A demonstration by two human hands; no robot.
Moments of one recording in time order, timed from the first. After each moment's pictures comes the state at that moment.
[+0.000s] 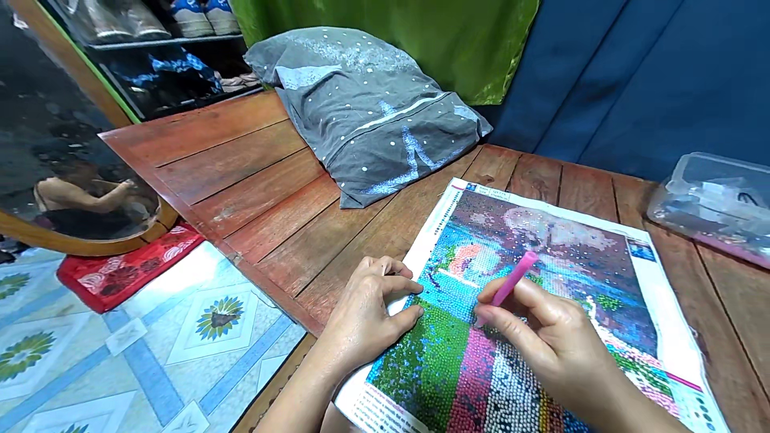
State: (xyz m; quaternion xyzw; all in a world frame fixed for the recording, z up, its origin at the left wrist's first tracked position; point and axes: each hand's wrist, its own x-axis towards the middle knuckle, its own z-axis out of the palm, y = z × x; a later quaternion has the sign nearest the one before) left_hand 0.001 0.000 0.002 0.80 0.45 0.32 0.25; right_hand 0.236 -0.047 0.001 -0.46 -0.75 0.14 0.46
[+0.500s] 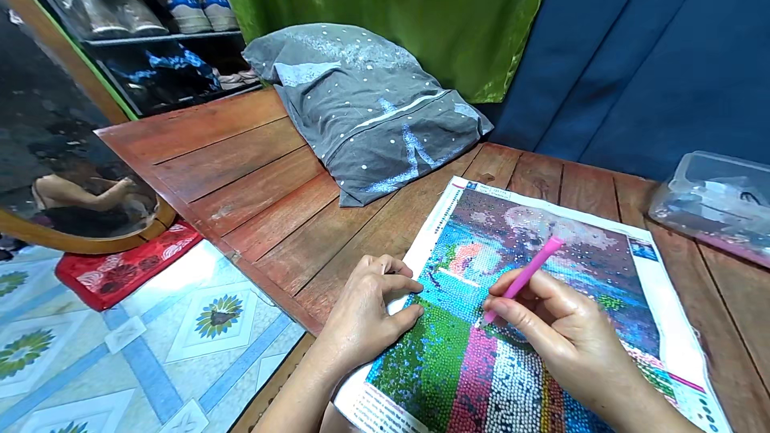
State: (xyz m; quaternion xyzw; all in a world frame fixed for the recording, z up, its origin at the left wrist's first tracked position) left_hand 0.001 0.000 0.002 0.79 0.45 0.32 0.25; right_hand 0.242 -0.047 0.005 -0.48 -0.71 0.20 0.49
